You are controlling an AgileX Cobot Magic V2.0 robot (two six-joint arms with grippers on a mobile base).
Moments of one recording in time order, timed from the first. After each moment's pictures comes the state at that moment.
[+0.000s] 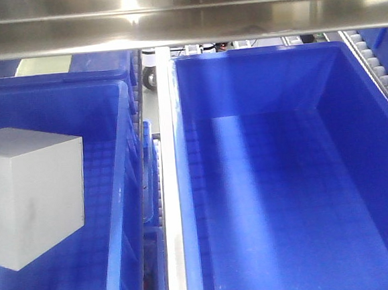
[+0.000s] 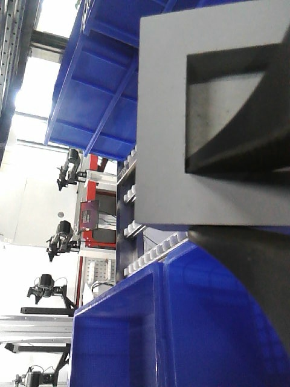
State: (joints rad) left arm -0.43 0.40 -0.43 -0.11 0.04 -0.12; right arm -0.03 -0.01 0.02 0.01 0.19 0.01
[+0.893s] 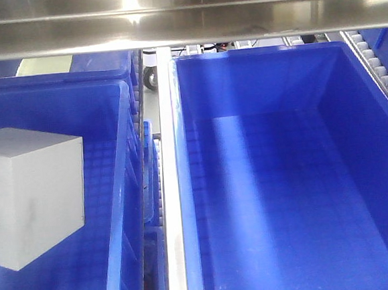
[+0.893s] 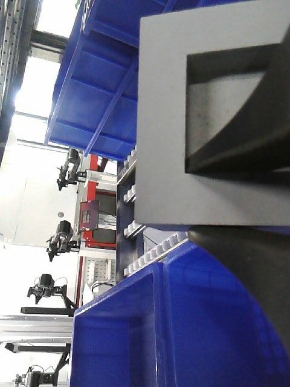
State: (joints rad) left arm -0.43 0.40 -0.43 -0.11 0.04 -0.12; right arm -0.03 -0.01 0.02 0.01 0.19 0.01
